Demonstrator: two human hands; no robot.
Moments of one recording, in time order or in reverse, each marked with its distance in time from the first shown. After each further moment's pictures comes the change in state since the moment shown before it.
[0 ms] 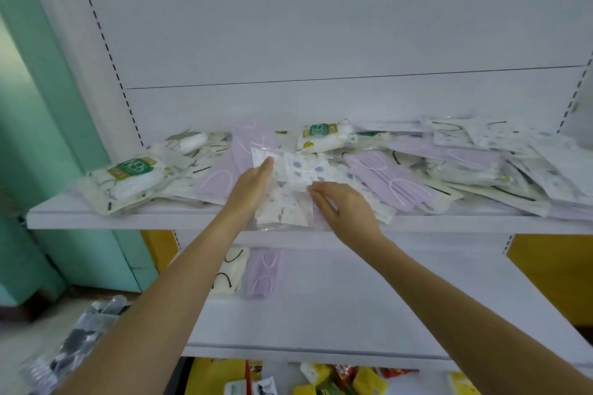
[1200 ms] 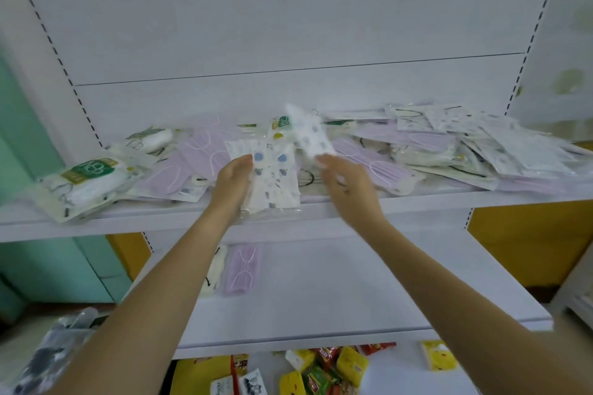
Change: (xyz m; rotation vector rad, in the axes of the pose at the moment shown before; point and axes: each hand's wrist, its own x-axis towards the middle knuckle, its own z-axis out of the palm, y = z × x) left_hand 0.006 -0.006 0.022 -0.148 0.016 0.022; right_hand -0.011 0.013 -0.035 0.151 0.217 0.160
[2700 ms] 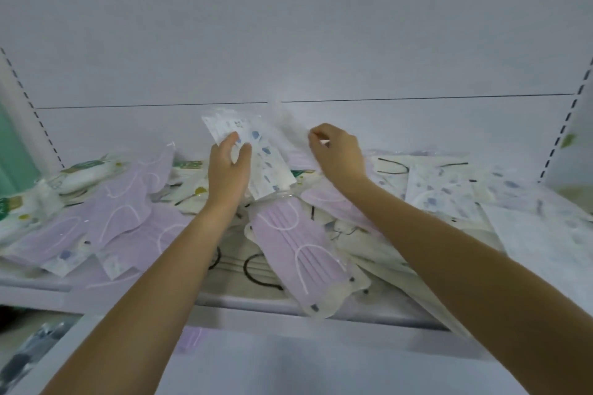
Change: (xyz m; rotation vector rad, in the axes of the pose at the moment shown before) left_hand 0.109 0.077 0.164 0.122 0.350 0.190; right_hand 0.223 0.125 -0.056 0.008 -0.081 0.018
